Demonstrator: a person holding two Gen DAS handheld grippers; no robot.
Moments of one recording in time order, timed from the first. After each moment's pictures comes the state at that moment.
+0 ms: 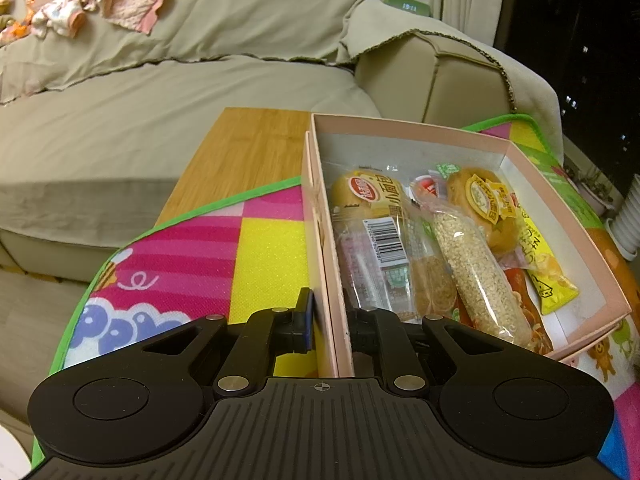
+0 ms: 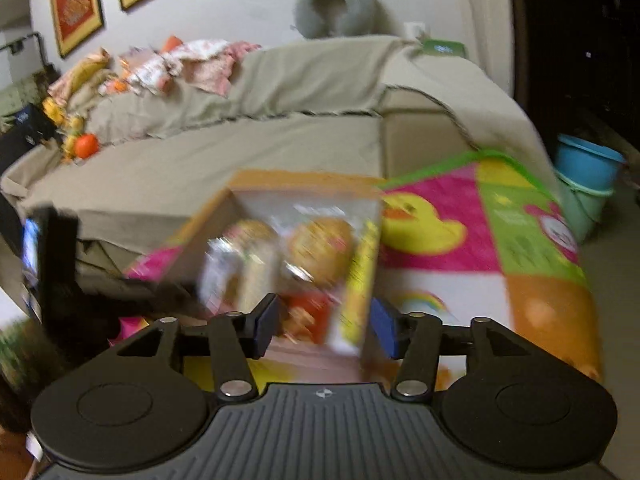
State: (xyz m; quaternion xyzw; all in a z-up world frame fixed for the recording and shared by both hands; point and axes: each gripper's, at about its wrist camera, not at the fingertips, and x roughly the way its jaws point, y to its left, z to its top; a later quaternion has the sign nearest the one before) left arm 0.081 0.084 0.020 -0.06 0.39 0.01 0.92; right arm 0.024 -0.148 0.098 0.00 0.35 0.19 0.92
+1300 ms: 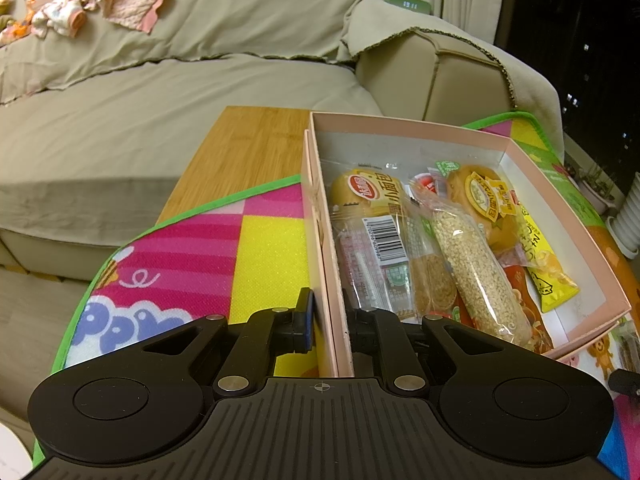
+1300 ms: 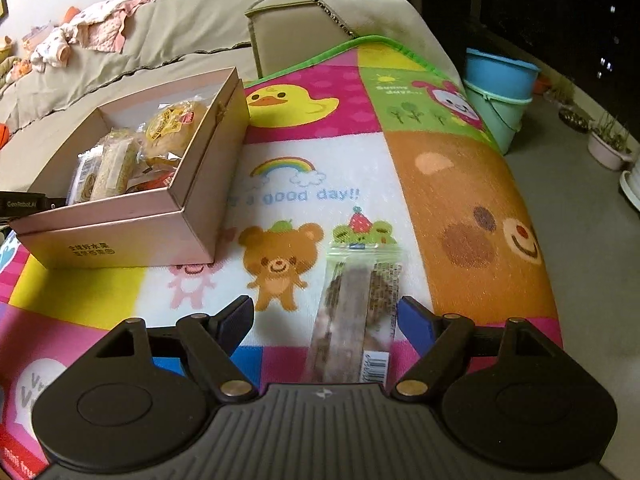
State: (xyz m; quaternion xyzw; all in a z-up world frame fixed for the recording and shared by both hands) left arm 0.077 0.084 0.021 -0.06 0.39 0.01 0.92; right arm 0.019 -0.206 0.016 0.01 0.43 0.07 0.90
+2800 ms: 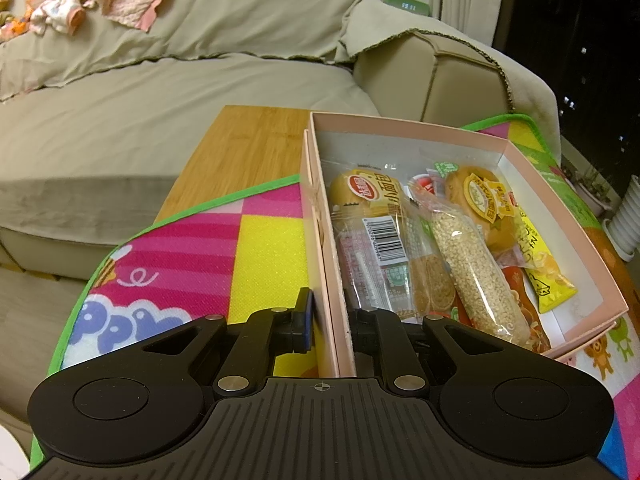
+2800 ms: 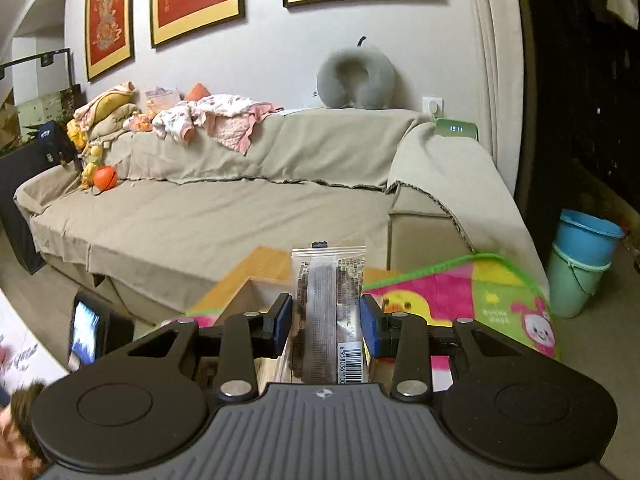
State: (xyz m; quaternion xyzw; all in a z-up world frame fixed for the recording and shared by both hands) left arm 0.078 0.083 0.022 -0.06 0.39 0.01 0.92; right arm 0.032 -0.143 0.186 -0.02 0.26 0.22 0.94
